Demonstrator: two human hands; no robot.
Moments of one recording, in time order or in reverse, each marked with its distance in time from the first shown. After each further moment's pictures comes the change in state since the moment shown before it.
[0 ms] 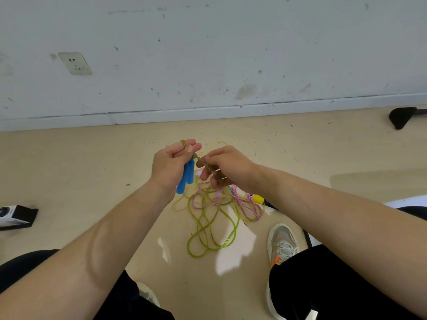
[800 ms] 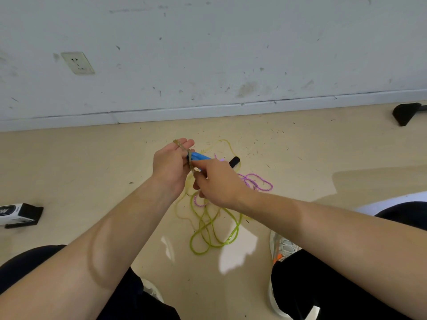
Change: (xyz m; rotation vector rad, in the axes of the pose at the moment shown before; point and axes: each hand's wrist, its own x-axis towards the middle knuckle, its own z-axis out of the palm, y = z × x) left_hand -0.002 0.009 0.006 -0.358 0.130 -0.206; right_hand -0.013 0.020 0.042 -0.595 0.139 -0.311
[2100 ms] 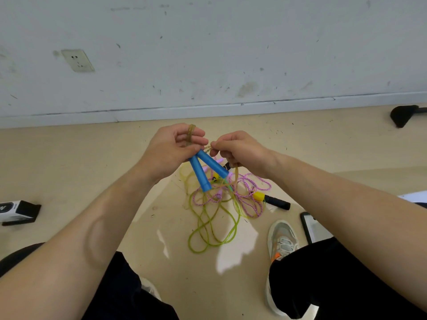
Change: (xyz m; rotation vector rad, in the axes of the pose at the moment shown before) left_hand -0.006 0.036 -0.010 0.680 -0.407 0.349; right_hand 0.025 0.020 -0.067 0.447 -0.051 0.171
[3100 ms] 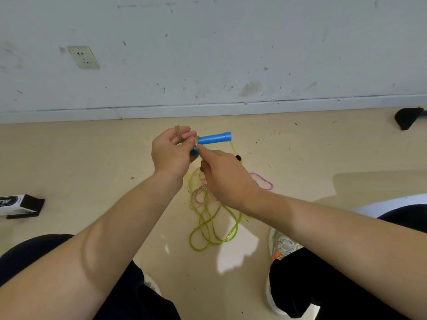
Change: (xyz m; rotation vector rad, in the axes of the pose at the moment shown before) left_hand -0.005 -0.013 0.031 -0.390 0.509 -0.193; right_hand -0.030 0.017 0.065 -0.717 0.197 -0.381
